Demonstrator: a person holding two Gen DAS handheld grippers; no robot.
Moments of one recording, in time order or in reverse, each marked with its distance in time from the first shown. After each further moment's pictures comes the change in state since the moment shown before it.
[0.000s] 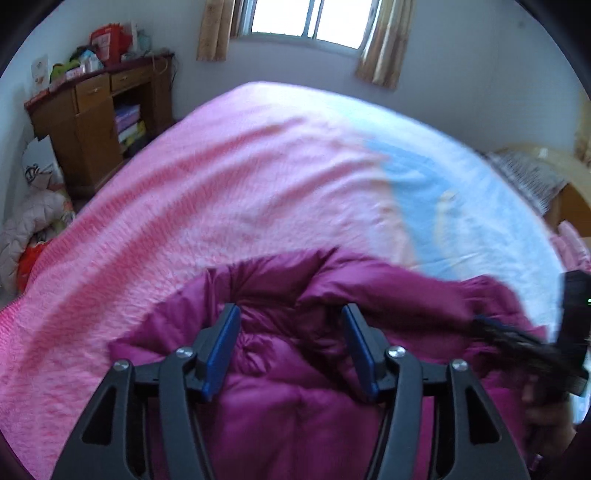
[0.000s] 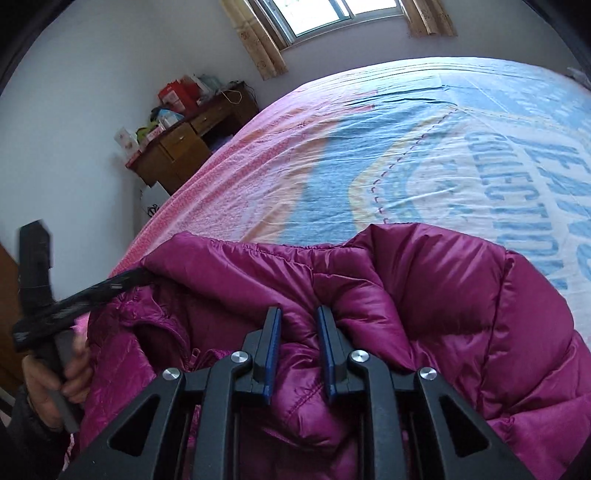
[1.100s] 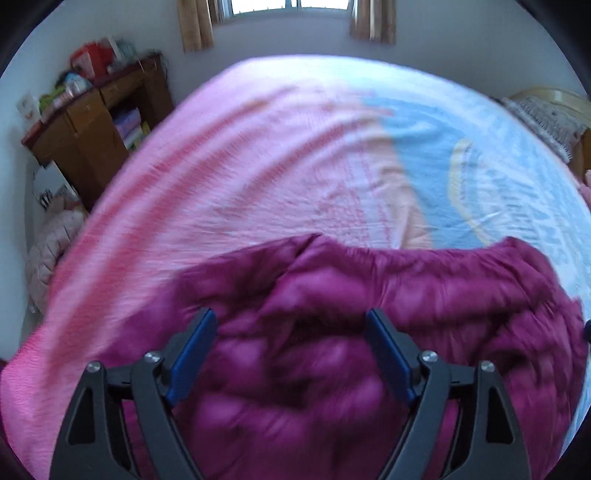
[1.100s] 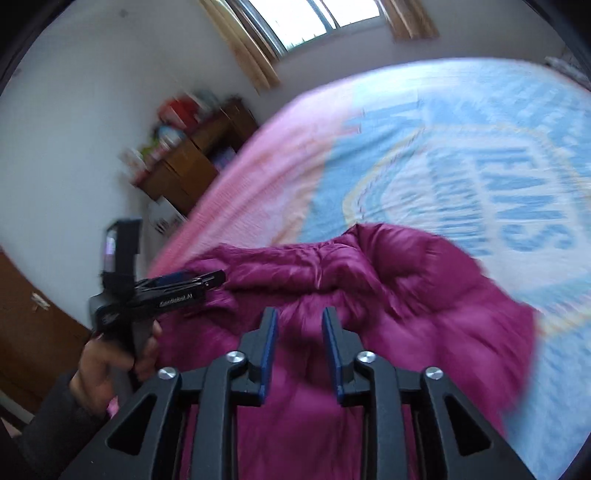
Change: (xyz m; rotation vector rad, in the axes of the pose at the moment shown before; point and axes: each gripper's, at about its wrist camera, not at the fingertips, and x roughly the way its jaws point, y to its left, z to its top) left arm 0.022 -0.041 0.006 0.141 0.114 0.161; right arm -0.137 0.011 -0.026 0.048 -0.092 0.016
